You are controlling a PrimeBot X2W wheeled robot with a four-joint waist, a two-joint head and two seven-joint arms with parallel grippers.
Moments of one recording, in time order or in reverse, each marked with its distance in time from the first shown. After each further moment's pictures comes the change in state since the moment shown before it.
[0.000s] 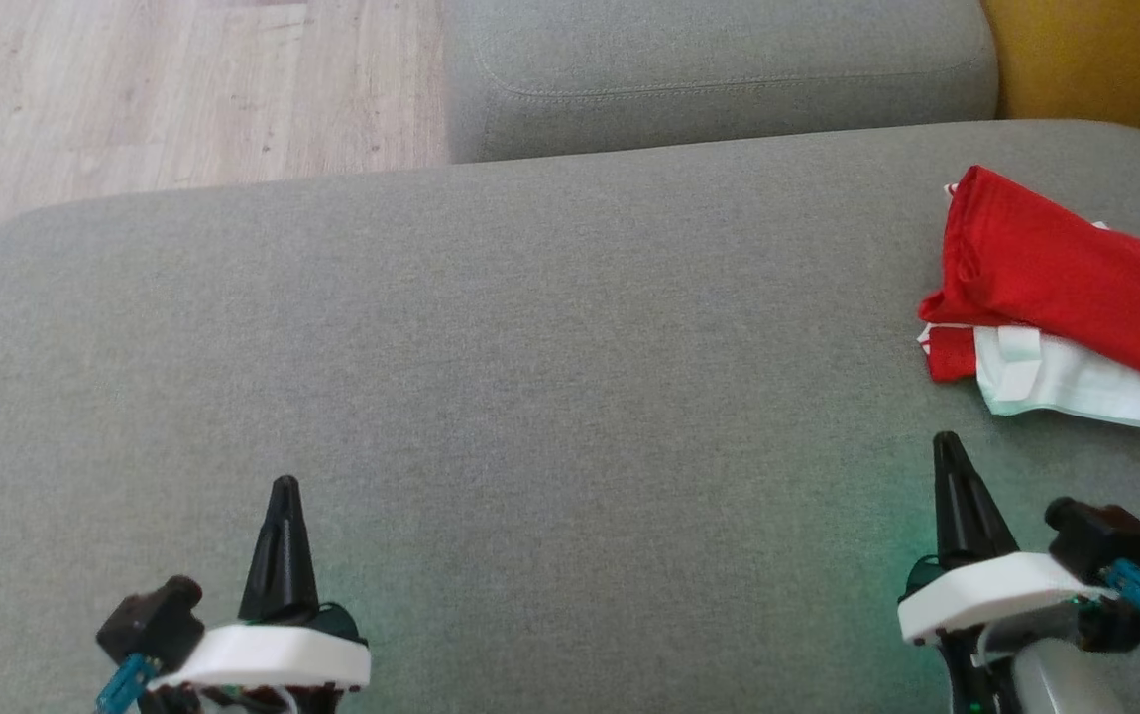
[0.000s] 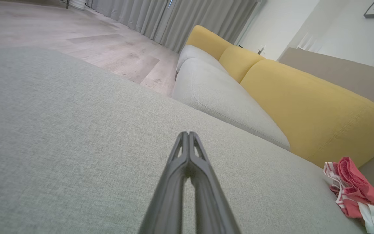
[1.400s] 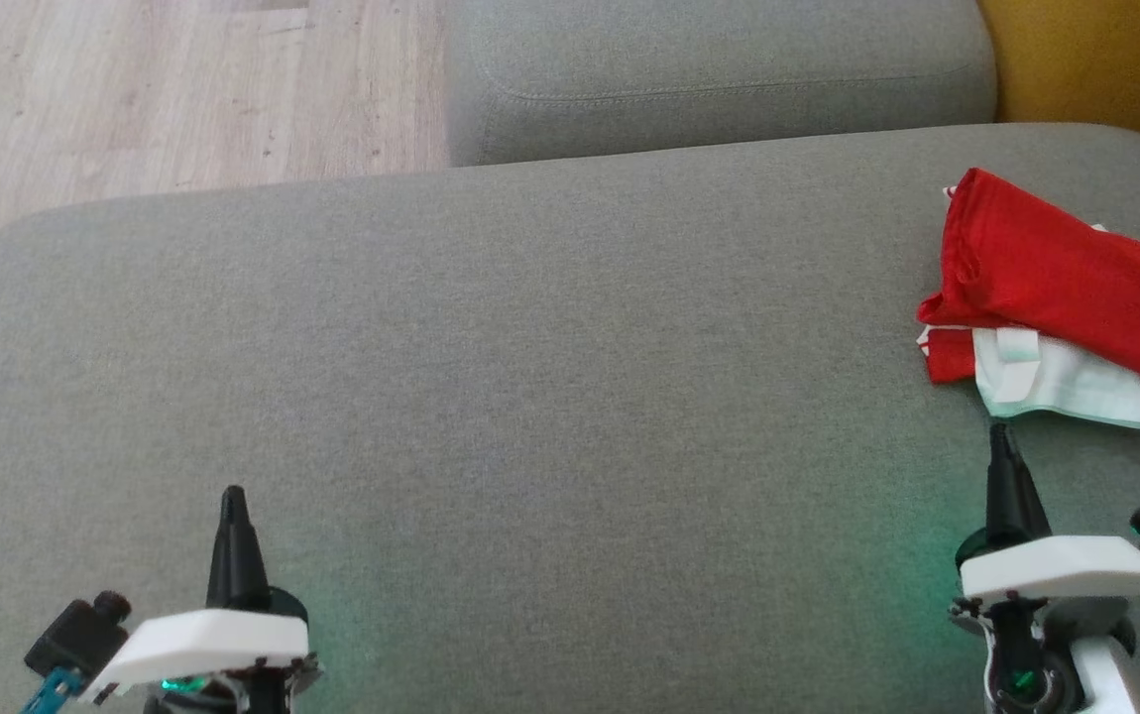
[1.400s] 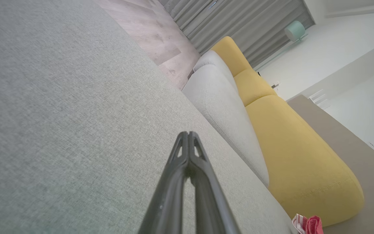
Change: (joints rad) left arm 0.000 0.003 0.064 -0.029 -0.396 0.000 0.115; right arm 0.000 0.000 -0.054 -0.055 0.478 0.000 0.116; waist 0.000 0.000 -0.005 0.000
